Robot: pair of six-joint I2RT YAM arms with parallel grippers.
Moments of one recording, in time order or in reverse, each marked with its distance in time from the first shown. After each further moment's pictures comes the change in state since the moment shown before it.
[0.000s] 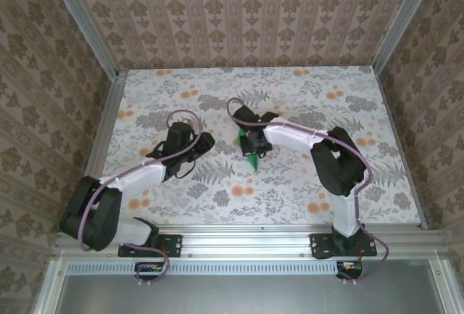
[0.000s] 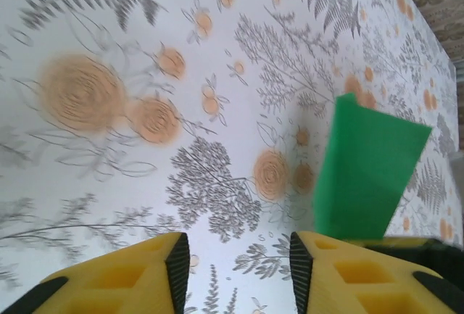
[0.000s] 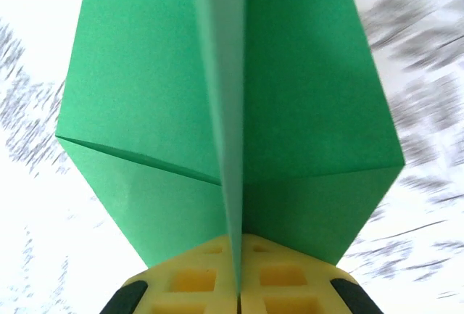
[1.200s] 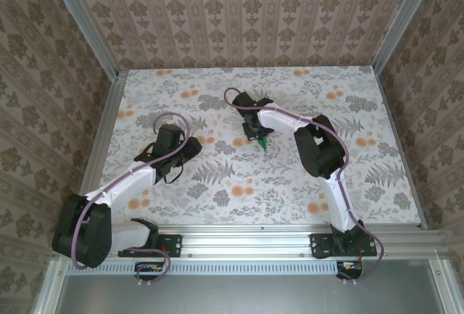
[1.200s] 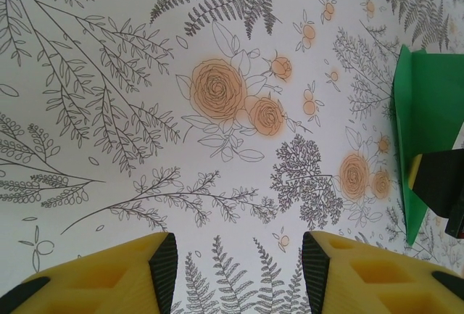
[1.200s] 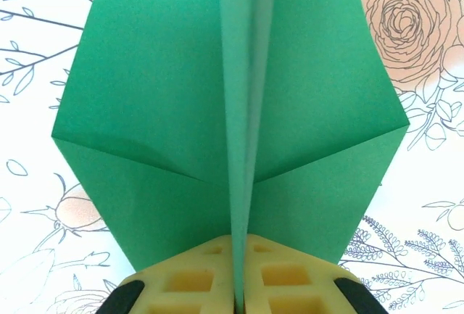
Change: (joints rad) left arm 0.068 -0.101 -0.002 -0.241 -0.071 0.044; right arm -0.074 0.281 0.300 -0.070 0.169 -0.195
